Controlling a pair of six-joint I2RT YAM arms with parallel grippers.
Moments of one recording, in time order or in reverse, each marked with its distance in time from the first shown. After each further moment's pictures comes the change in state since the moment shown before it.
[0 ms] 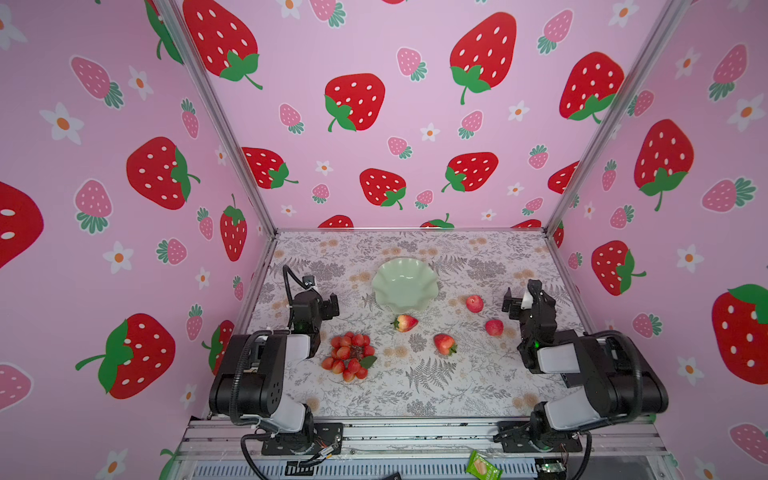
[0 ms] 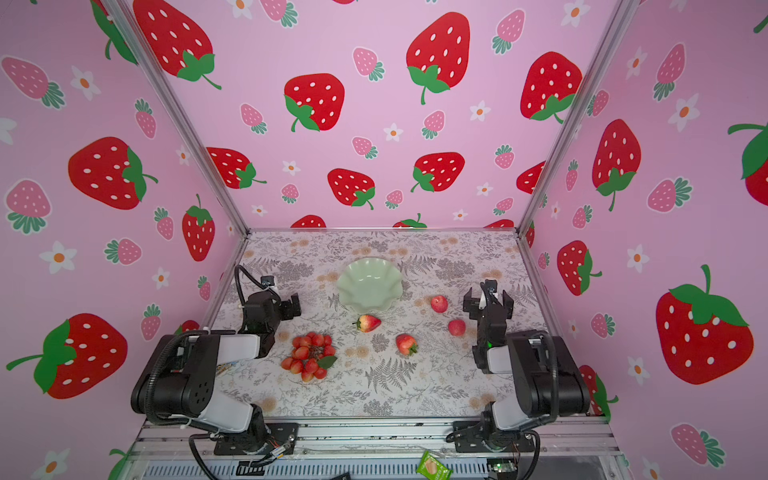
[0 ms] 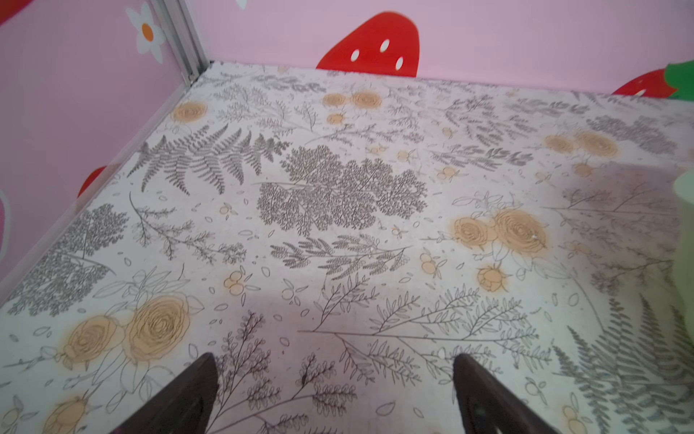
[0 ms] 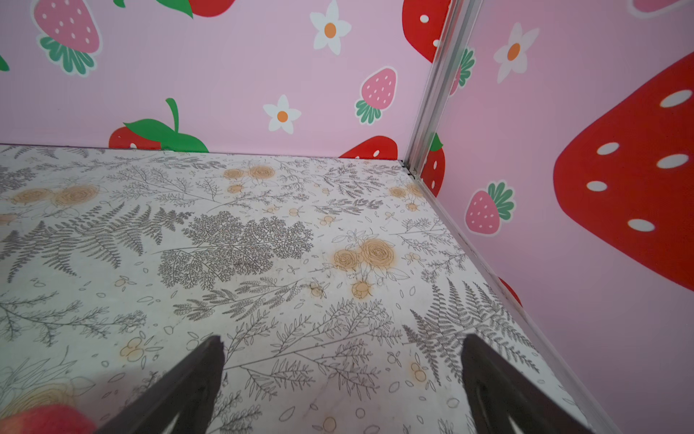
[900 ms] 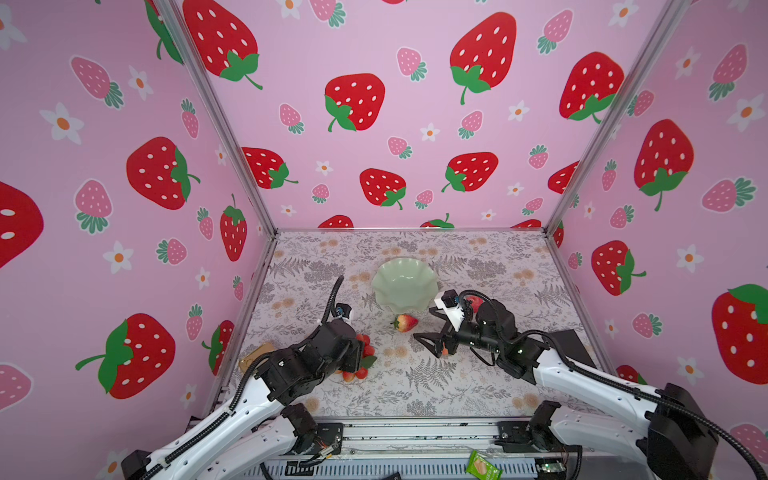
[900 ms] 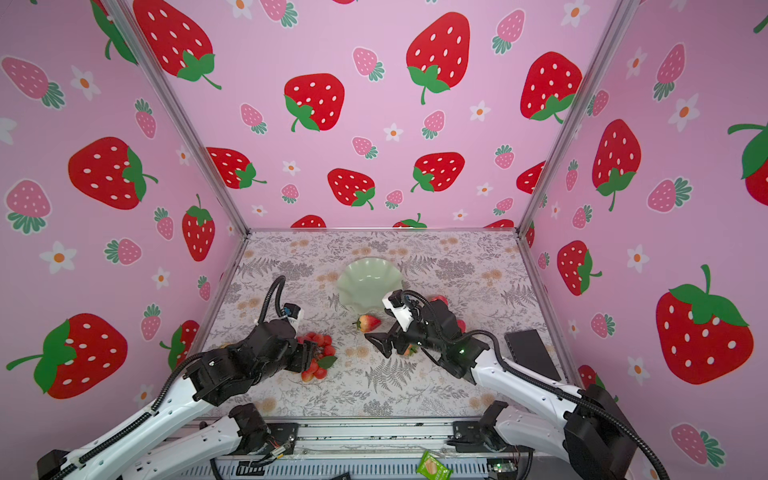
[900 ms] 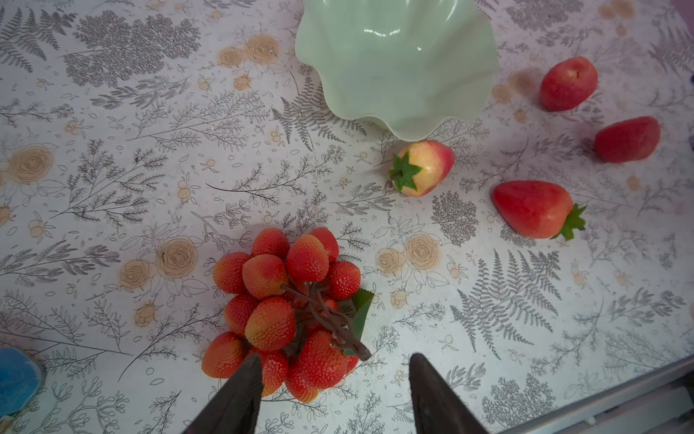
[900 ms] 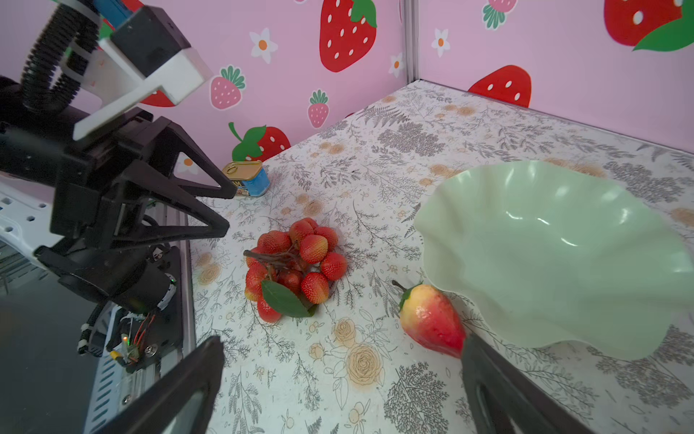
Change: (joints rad) left arm -0.802 -0.728 0.296 -1.424 -0.135 -0.433; right arm 0.743 -0.322 0.304 -0.771 -0.624 0.209
